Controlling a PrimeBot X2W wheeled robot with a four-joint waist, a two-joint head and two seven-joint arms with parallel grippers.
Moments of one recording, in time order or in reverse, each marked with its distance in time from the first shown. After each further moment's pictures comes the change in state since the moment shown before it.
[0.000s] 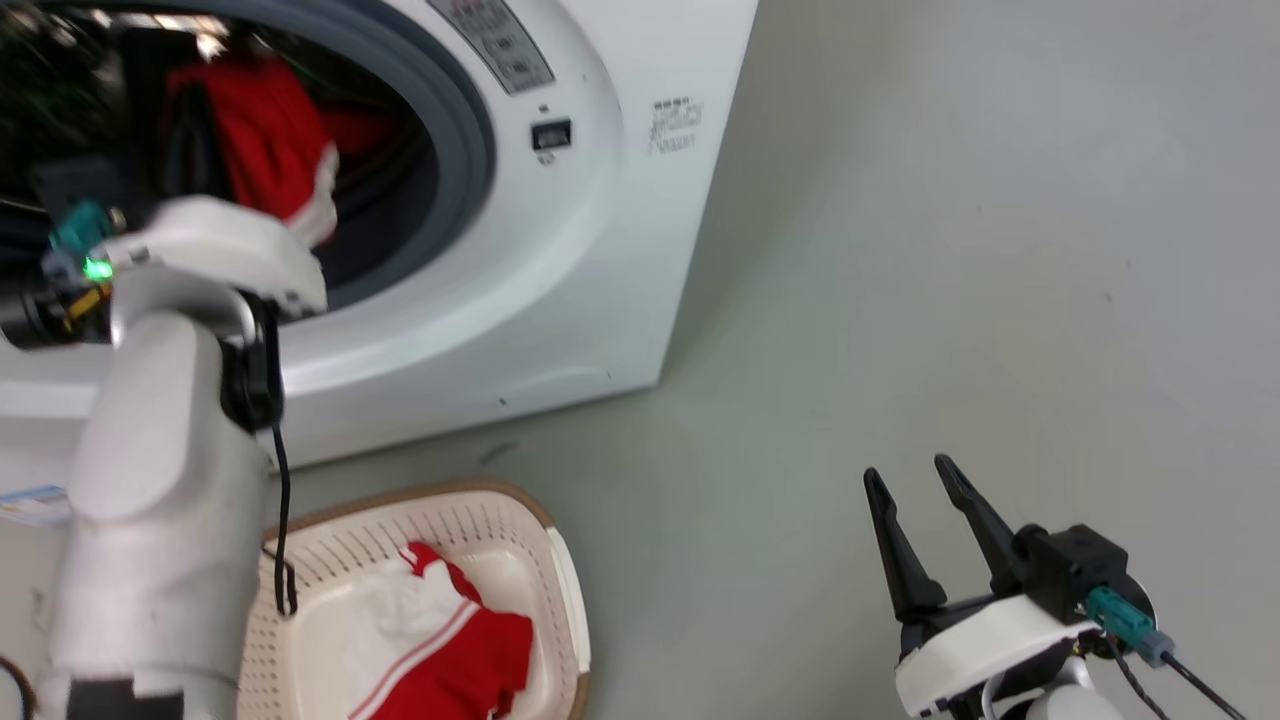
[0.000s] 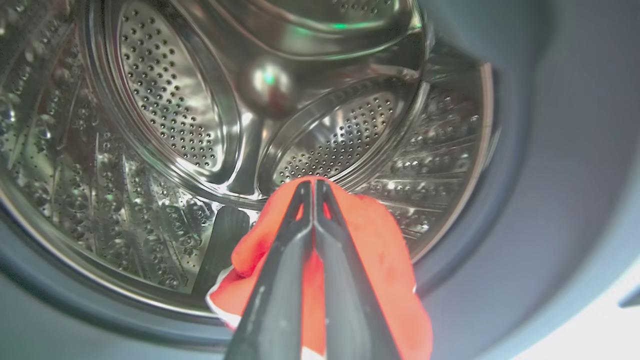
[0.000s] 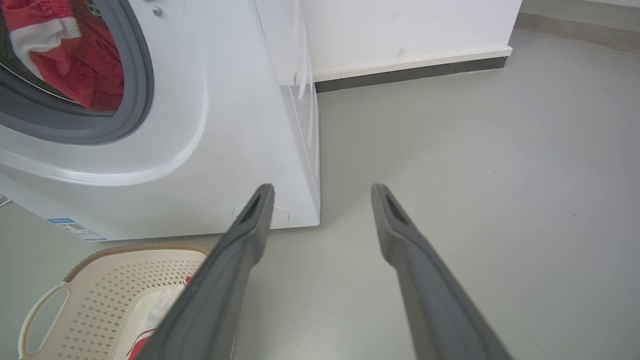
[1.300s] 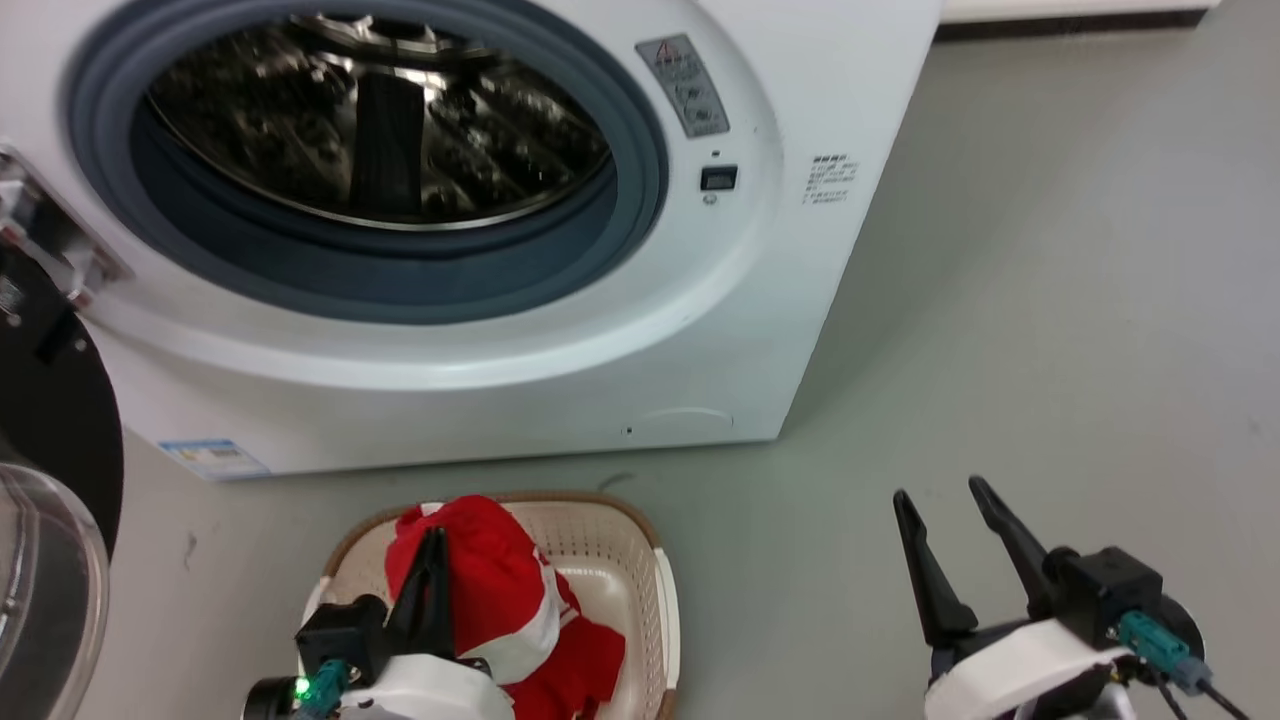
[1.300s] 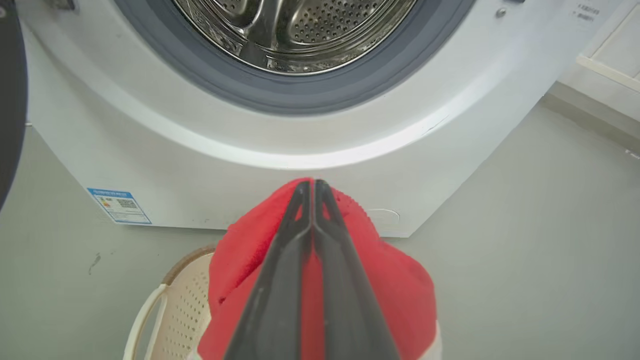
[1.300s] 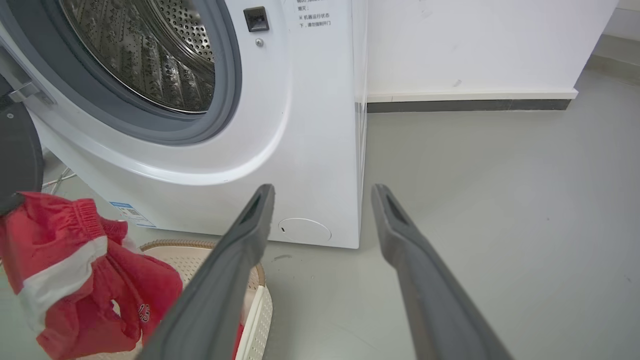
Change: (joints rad) left arm 0.827 -0.216 -0.050 -0.488 0.068 -0.027 0.003; right arm 0.139 -0.001 -0.056 -0.192 -0.065 0.000 0.135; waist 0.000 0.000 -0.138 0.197
